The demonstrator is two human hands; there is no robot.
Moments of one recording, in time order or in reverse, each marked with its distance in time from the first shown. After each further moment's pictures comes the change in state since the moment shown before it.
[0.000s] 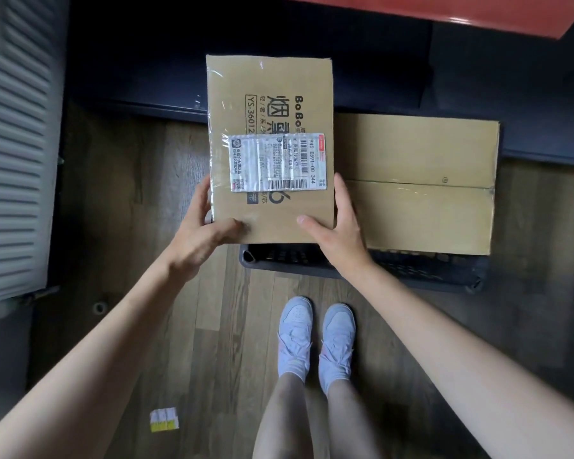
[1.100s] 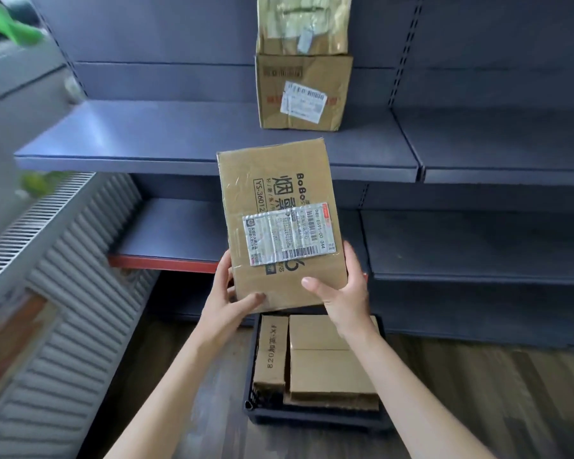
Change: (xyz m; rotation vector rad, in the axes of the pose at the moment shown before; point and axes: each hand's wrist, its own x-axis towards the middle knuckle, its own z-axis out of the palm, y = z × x) left_hand -0.249 0.296 0.051 0.013 0.012 0.657; right_hand -0.221 -0.345 -0.135 0.233 0.200 -0.497
